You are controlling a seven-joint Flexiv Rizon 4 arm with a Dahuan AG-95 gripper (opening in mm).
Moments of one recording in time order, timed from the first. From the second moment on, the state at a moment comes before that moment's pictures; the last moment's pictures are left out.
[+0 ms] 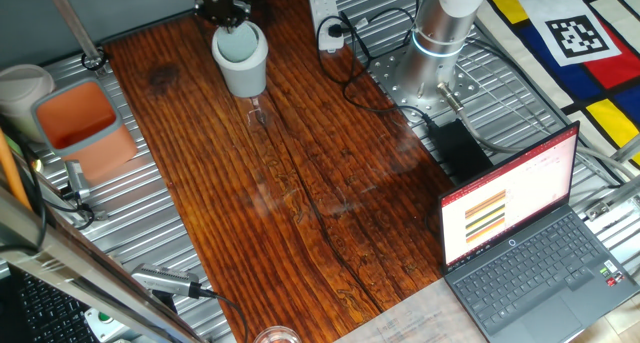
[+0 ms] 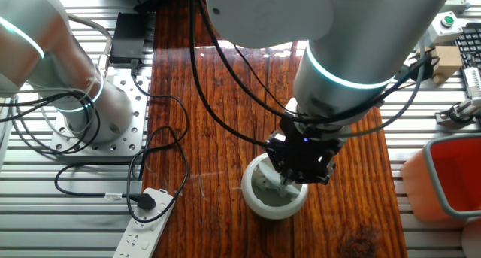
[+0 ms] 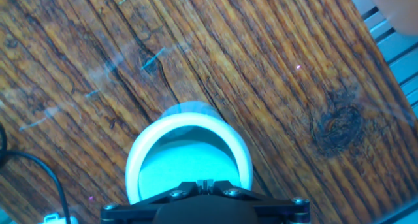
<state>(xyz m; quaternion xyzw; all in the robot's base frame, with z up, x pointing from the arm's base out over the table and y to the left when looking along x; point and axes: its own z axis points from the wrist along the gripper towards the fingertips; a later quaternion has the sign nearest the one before) 0.445 -0.214 0.192 0.48 -0.87 0.07 0.11</state>
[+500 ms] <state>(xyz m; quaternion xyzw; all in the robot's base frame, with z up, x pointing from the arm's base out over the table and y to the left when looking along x) 0.446 -0.218 0.181 0.49 -0.87 0.07 0.10</state>
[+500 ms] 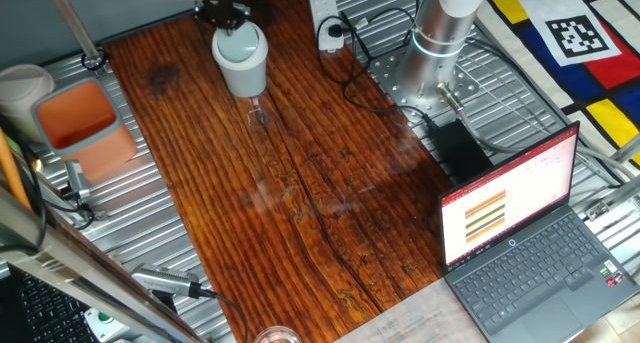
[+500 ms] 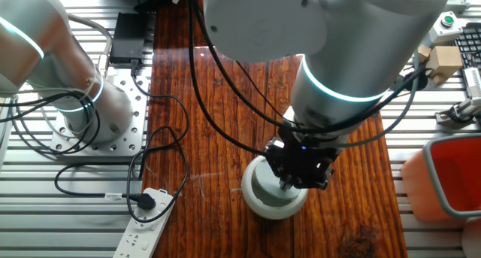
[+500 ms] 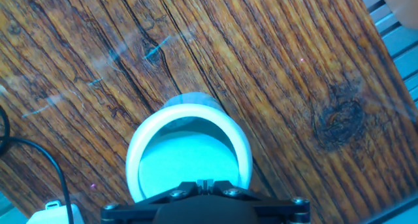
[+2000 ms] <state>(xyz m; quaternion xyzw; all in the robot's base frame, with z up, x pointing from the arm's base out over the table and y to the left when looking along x) 0.443 -0.226 0.176 0.48 -0.87 0.07 0.08</state>
